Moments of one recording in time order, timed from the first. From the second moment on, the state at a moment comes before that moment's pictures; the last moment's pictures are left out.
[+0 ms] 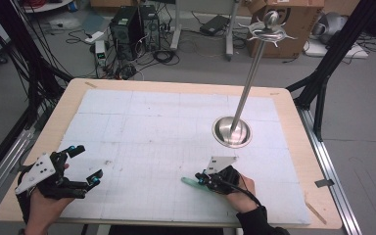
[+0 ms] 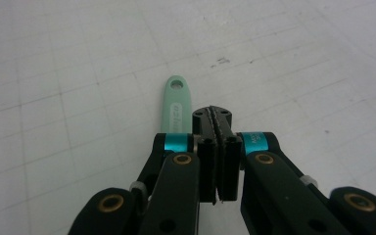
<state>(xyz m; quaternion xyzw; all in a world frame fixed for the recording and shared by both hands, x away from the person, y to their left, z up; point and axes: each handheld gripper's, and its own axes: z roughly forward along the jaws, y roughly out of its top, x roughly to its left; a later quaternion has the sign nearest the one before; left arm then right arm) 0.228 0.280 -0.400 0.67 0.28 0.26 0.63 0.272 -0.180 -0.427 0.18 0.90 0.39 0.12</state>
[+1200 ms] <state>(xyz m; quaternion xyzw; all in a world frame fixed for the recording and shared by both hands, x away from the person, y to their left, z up) 0.238 0.272 -0.395 0.67 0.26 0.25 0.65 0.247 -0.234 -0.399 0.20 0.89 0.40 0.12</state>
